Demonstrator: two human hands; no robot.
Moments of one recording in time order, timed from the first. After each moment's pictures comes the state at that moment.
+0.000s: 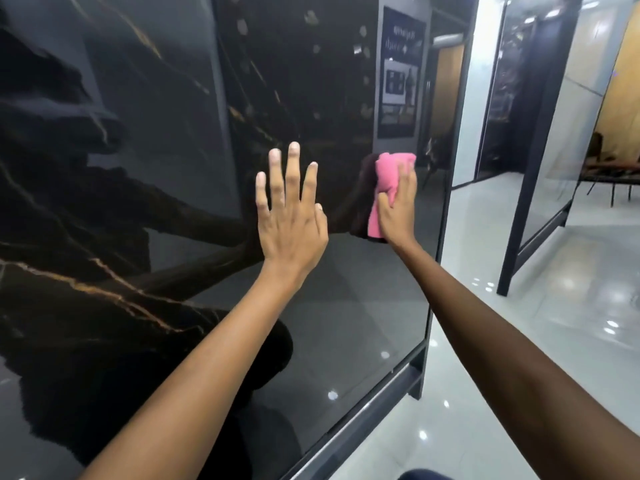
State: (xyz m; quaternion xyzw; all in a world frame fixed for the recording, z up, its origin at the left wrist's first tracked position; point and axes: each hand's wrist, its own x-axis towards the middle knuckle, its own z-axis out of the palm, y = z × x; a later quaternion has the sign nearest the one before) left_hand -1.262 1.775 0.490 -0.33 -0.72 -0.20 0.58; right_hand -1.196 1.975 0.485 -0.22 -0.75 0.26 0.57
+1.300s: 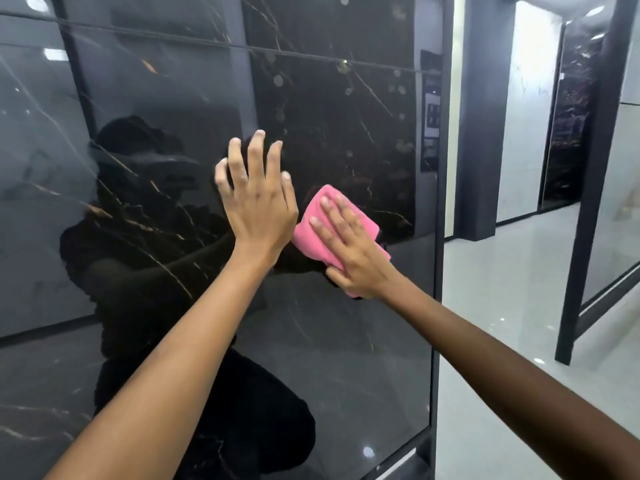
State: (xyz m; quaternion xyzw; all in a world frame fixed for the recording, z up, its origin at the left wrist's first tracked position) left_hand -1.252 1.904 0.609 -0.24 -0.69 -0.20 0.65; right_hand -1.192 2.069 0.524 0.16 -0.83 -0.09 0.52
